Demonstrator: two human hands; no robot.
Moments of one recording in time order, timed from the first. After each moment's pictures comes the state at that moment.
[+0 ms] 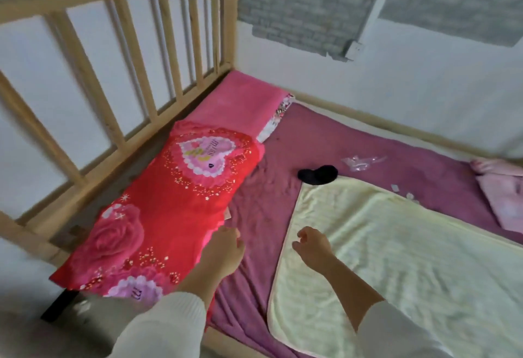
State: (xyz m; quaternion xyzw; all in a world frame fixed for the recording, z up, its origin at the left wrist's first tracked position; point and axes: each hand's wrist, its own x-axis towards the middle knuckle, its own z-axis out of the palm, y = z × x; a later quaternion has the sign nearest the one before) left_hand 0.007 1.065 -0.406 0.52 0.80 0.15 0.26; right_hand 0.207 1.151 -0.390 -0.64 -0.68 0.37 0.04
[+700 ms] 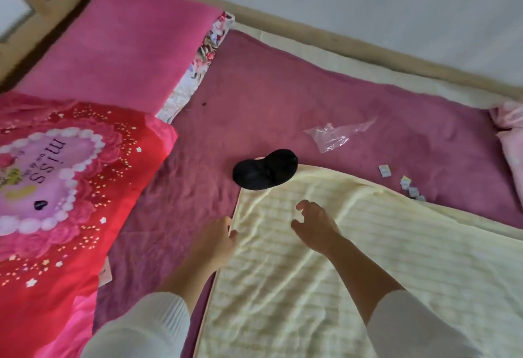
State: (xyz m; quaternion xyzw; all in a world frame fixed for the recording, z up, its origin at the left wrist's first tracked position) left_hand 0.114 1.408 -0.571 0.48 0.77 0.08 0.42; right_hand 0.316 1.490 -0.535 -0.67 -0.65 0.35 -0.09
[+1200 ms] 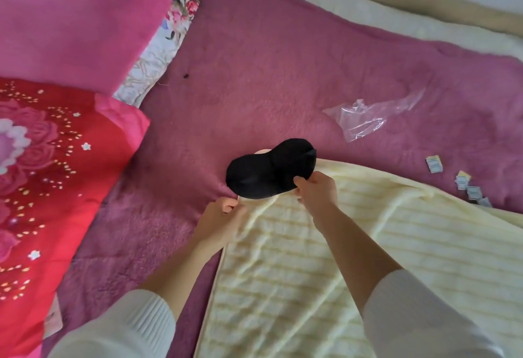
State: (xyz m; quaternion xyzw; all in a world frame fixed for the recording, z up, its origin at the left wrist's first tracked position) left_hand 0.108 1.493 -0.666 0.33 0.75 0.21 0.53; right_hand 0.282 1.587 -0.648 -0.76 -0.38 0.49 0.17
